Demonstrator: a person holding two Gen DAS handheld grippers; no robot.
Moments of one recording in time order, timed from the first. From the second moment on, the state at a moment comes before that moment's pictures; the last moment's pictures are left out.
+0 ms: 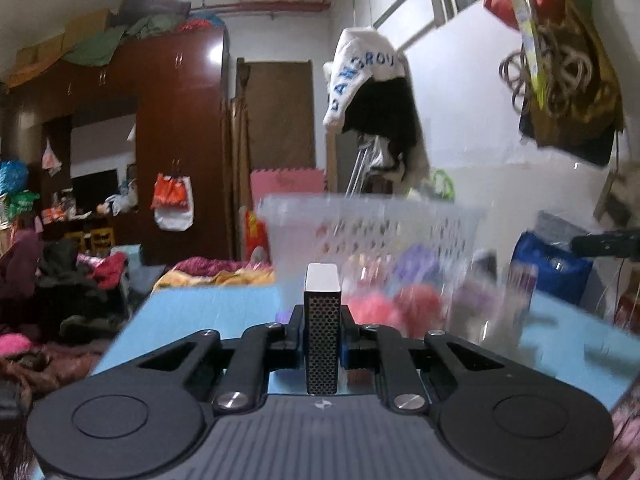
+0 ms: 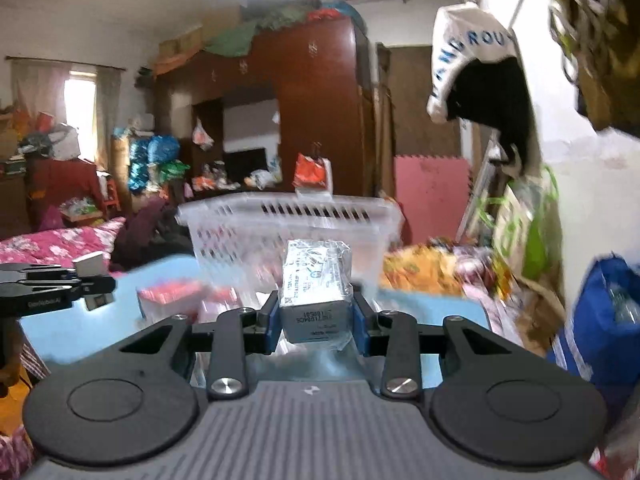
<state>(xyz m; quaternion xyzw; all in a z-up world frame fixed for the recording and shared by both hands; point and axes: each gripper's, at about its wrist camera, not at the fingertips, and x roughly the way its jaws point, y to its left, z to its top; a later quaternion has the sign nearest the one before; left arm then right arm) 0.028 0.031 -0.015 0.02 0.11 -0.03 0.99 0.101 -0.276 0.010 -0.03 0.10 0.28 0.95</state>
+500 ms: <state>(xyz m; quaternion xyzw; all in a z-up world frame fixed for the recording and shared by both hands) 0.195 0.009 0.062 -0.04 0.18 -0.07 0.98 0.232 -0.186 0.062 -0.08 0.15 0.28 0.94</state>
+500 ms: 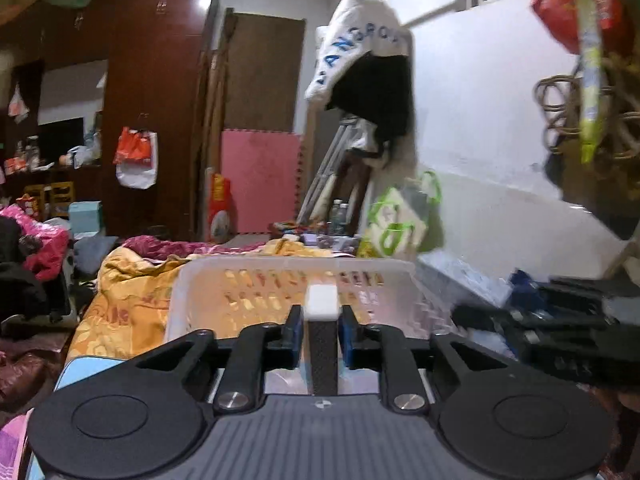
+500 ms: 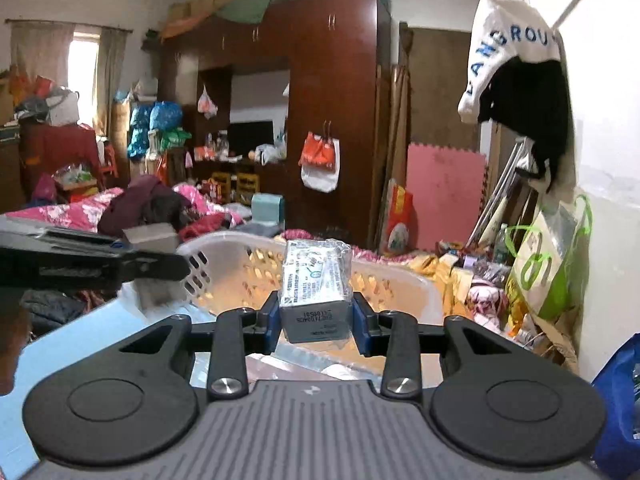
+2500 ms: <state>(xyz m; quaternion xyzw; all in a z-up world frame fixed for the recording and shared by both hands) 0.014 -0.007 -0.063 -0.02 0.14 -0.12 0.98 0.082 -0.262 -0.068 -0.02 0.15 0.36 0.92</state>
